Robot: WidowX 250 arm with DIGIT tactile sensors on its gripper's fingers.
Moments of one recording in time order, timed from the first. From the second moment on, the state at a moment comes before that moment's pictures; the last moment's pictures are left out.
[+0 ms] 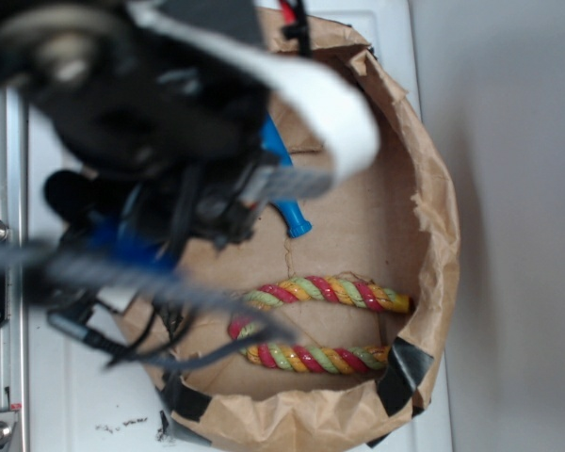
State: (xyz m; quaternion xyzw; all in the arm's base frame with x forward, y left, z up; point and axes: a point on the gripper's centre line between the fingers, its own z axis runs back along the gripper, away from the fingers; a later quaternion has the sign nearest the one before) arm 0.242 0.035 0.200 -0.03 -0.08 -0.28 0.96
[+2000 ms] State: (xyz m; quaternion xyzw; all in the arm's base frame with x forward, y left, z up) arm 0.302 0.068 0.065 -0.03 -0.09 -0.42 0.90
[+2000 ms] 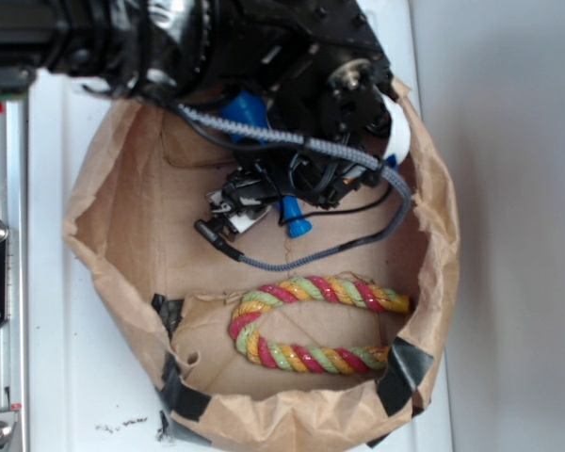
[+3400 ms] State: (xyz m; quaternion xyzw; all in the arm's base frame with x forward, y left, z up) arm 0.287 0.069 0.031 0.04 -0.07 -0.45 0.89
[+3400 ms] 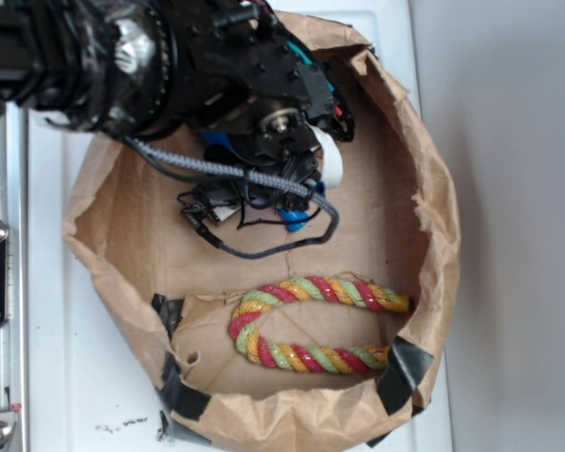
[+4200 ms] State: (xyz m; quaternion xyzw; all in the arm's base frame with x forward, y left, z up) arm 0.243 0.052 0.065 0.02 -0.09 -0.32 0.94
